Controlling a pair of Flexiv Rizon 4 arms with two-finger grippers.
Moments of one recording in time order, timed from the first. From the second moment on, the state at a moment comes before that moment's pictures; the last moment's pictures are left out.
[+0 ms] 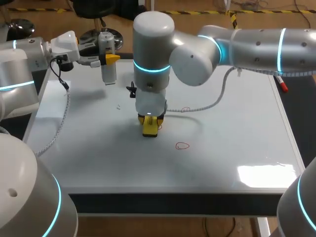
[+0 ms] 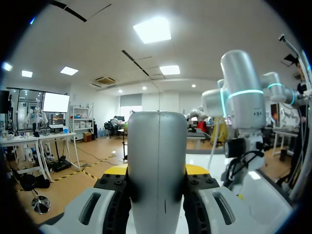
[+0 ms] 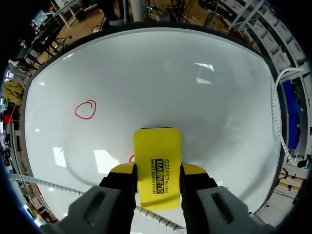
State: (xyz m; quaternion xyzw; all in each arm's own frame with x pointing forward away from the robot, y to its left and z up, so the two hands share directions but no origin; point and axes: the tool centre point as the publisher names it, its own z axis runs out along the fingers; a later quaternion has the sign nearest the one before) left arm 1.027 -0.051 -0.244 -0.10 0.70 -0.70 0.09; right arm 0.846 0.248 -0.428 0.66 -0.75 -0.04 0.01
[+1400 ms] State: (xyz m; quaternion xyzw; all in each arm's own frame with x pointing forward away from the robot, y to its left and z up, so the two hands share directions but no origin) left arm 1.027 -0.051 -0.244 -0.10 0.70 -0.70 0.09; right arm 0.837 0.205 -0.434 0.63 -0.77 -0.04 0.04
